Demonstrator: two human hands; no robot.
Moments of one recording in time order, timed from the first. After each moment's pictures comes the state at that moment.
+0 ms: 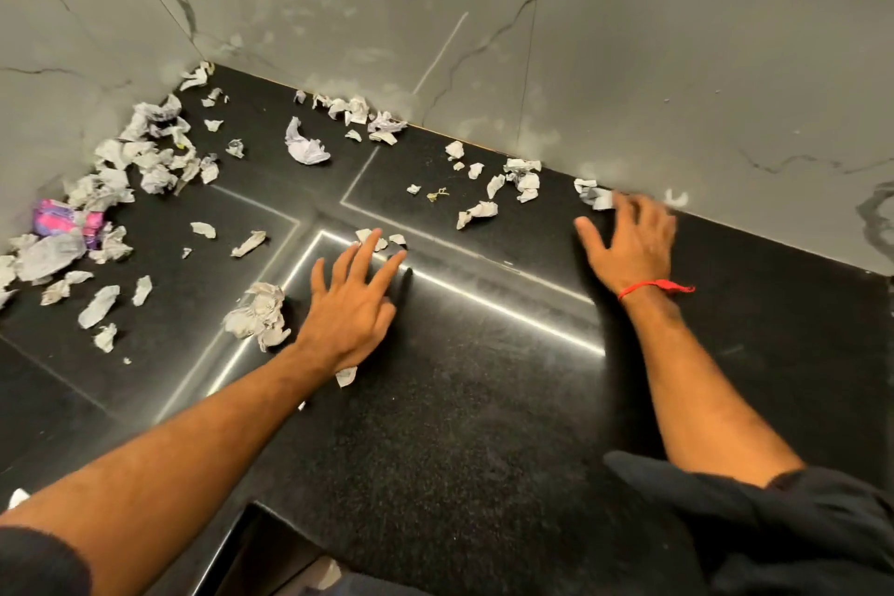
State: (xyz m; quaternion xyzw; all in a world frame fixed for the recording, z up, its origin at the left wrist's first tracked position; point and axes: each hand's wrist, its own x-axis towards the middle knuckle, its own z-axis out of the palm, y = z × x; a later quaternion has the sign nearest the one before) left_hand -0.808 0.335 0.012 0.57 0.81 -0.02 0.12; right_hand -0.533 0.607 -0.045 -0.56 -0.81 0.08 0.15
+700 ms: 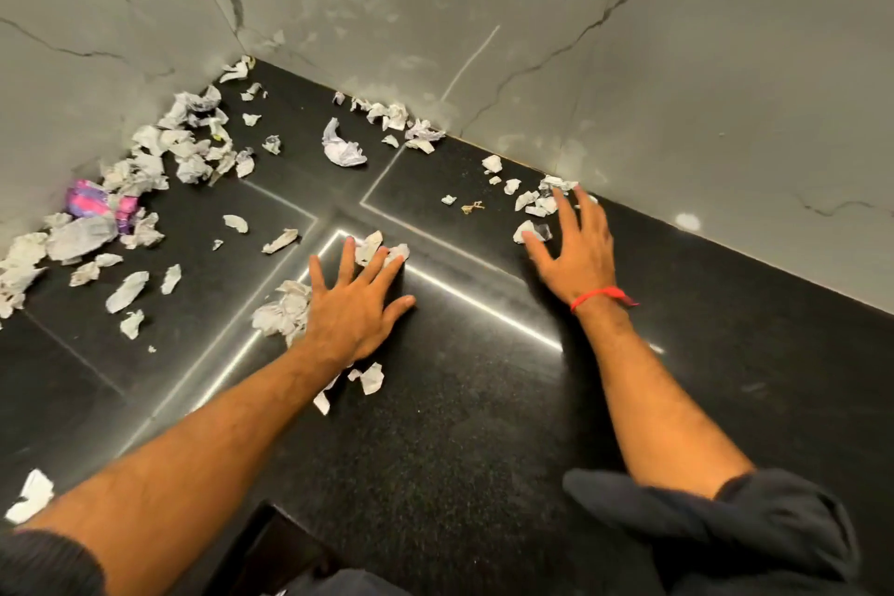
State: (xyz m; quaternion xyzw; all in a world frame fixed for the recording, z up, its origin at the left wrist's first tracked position) left_hand -0.840 0.331 0.002 0.51 0.85 -0.08 0.11; right_hand -0.631 0.571 -0.032 -0.45 -0.86 0.17 0.19
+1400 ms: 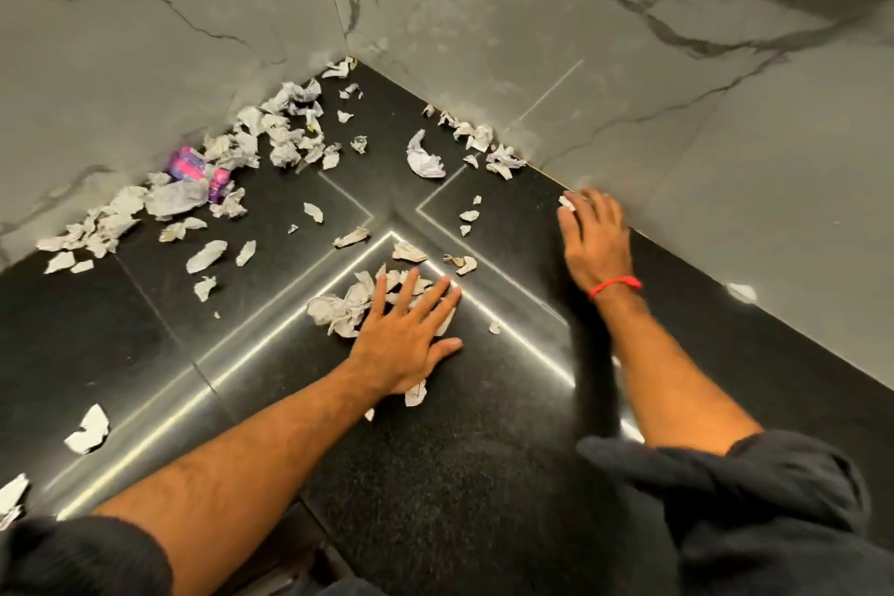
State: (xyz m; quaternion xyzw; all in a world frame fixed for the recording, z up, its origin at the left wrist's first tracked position) left_hand -0.836 0.298 -0.017 0.53 0.84 -0.11 0.06; right_hand -0.727 0.598 -0.015 -0.34 -0.89 0.21 0.21
